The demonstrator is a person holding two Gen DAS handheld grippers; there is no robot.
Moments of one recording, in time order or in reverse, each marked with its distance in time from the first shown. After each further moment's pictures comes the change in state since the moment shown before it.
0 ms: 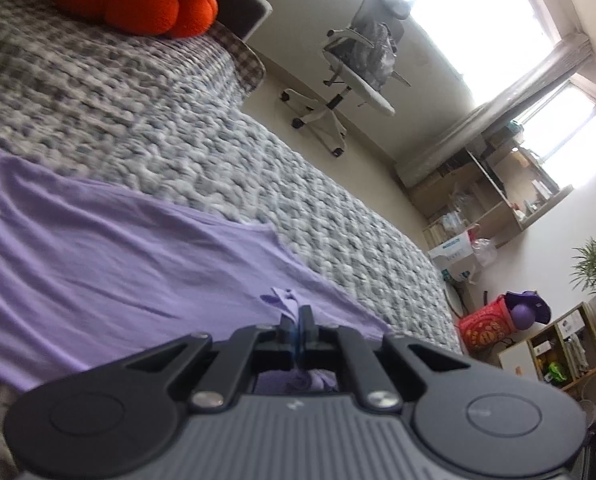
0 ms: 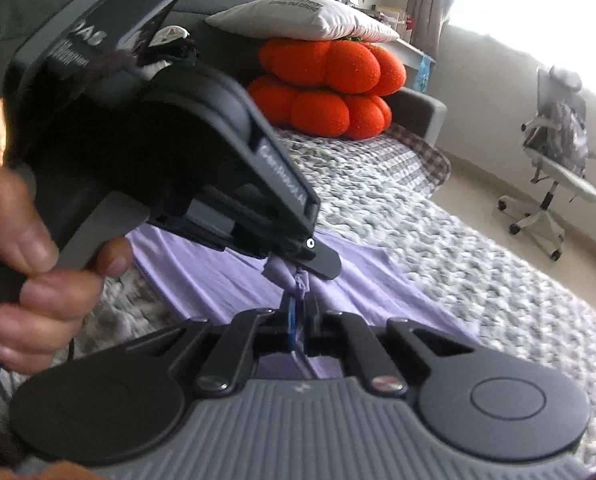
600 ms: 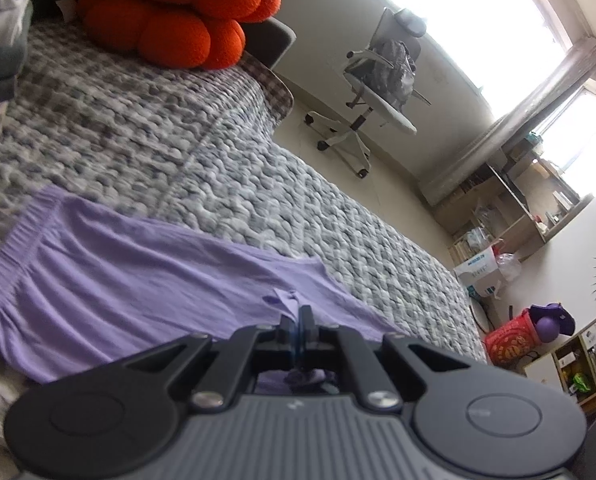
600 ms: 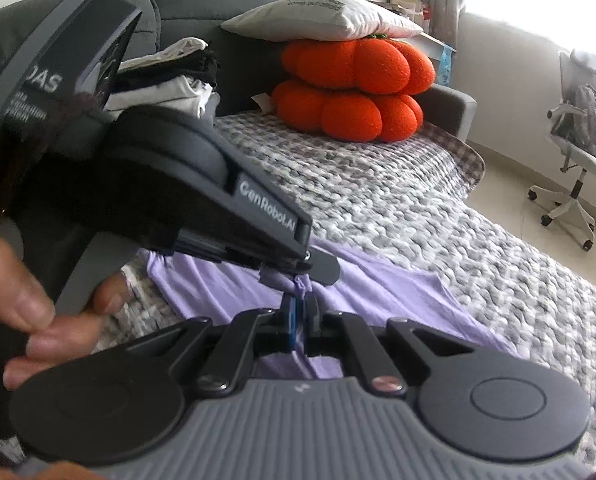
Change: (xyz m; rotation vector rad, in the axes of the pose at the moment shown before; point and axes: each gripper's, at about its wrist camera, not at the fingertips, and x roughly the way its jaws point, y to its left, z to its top) left arm -0.028 0.021 0.012 0.021 -0.069 0.080; right arm 0.018 0.022 0.028 0.033 0.007 0.084
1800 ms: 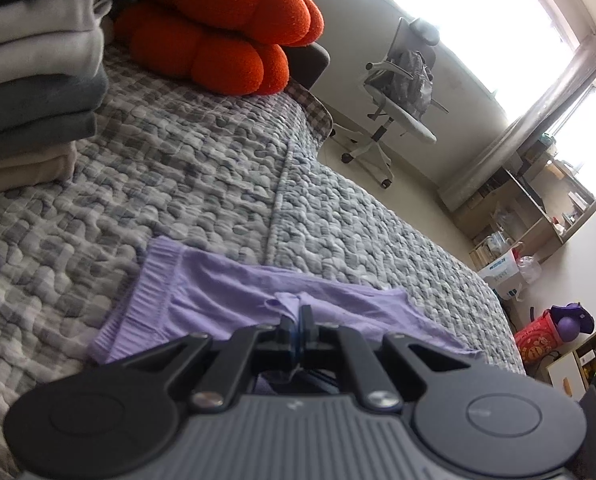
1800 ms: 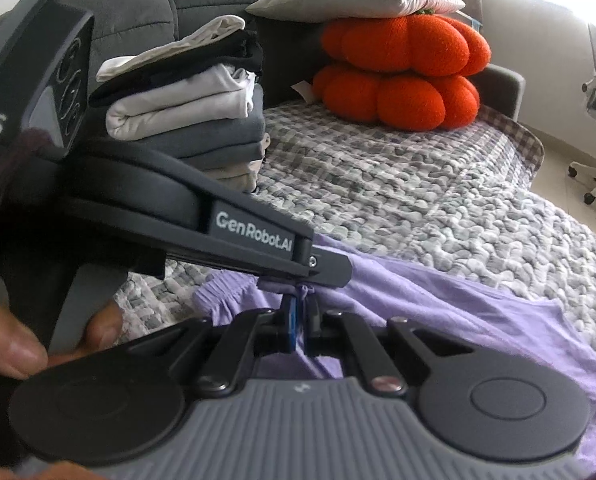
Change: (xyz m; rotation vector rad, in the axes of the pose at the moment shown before) left arm -0.027 0.082 0.031 0.027 -0.015 0.036; right arm 0.067 0.054 0.034 0.079 0.052 0.101
